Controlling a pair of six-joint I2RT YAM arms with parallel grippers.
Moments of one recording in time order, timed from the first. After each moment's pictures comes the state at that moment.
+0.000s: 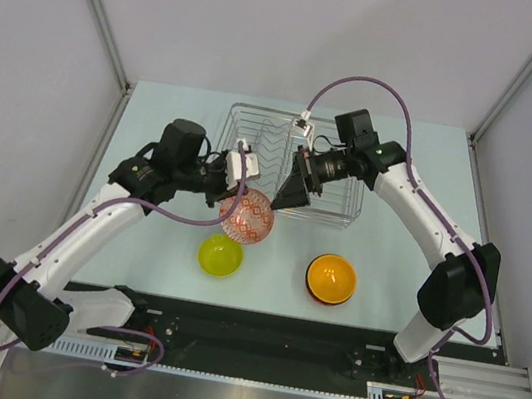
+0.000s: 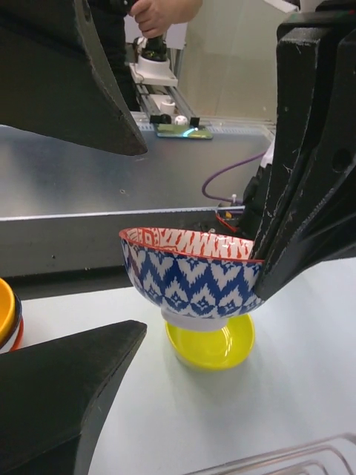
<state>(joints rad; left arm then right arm) -0.50 1.16 1.17 -0.63 0.55 0.63 0.53 1.69 1.61 -0.75 -1.12 -0.01</state>
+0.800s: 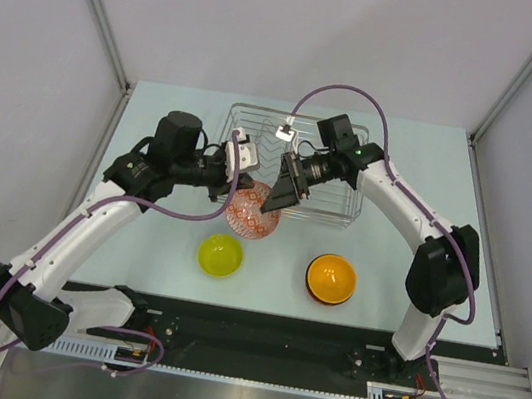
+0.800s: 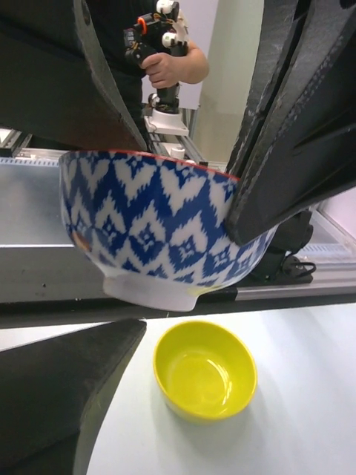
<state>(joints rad) -0.50 1.16 1.24 -0.60 0.61 0.57 0.56 1.80 1.60 -0.68 -1.25 0.08</state>
